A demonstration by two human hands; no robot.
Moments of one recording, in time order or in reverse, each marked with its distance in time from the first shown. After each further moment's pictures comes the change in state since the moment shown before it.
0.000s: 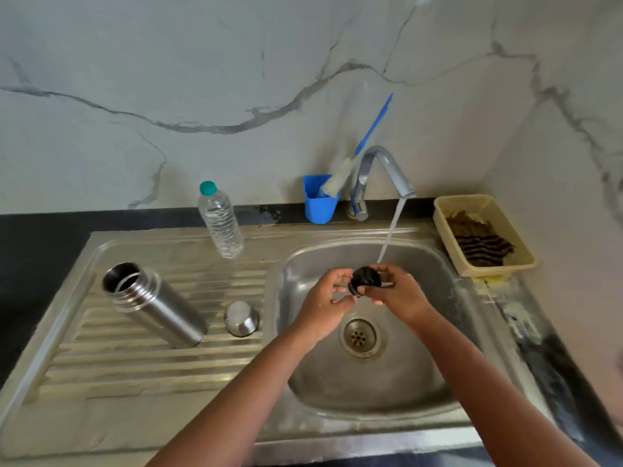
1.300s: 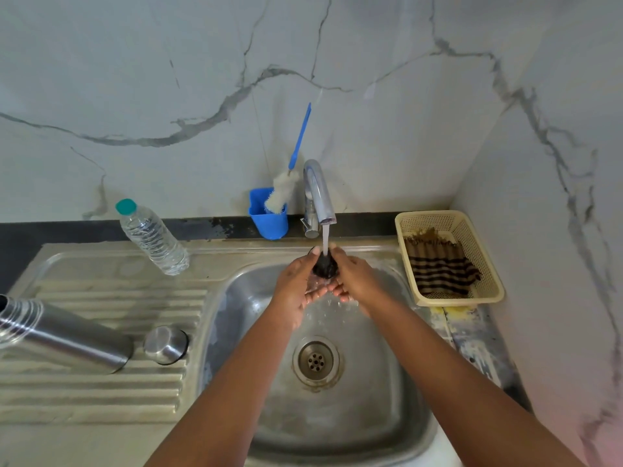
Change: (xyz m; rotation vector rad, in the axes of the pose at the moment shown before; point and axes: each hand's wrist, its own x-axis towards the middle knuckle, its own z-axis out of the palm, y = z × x) left_hand 0.108 0.041 0.079 -0.637 0.281 -0.324; right_hand 0.083 -0.027 -0.065 -0.005 -0.210 0.111
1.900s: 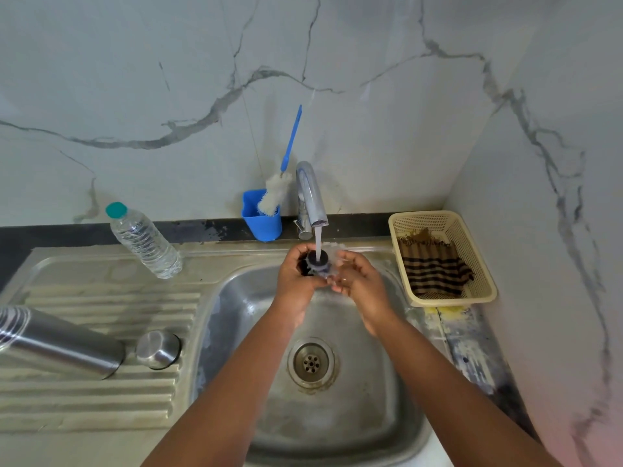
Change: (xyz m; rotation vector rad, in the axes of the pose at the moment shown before) left_hand 0.003 -0.005 0.011 0.165 -0.063 0.314; right_hand -0.012 0.026 -0.008 0.511 0.067 -0.171
